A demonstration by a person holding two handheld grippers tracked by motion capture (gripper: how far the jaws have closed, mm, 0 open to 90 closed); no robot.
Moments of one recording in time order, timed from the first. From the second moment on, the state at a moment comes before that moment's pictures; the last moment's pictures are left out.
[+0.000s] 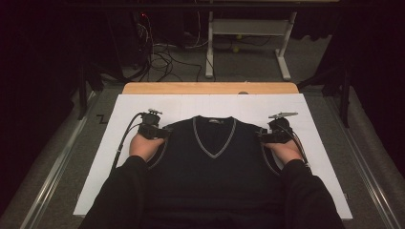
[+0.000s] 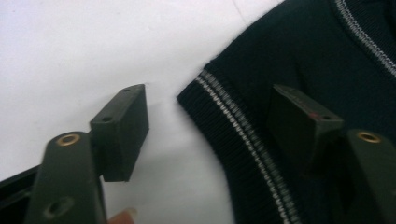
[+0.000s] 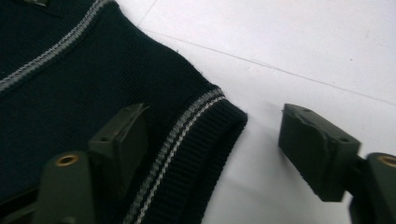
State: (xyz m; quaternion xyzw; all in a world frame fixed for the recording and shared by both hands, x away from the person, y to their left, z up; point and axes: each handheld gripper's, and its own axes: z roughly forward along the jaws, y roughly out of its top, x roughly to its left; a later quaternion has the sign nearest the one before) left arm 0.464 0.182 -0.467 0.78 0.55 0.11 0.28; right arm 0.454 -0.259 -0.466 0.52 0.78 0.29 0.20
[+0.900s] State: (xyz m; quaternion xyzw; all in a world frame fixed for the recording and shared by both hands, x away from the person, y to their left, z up) left arm 0.458 0.190 -0.417 0.73 0.52 0.16 0.41; right arm 0.443 -0.254 -0.418 0.47 0.75 0.37 0.27
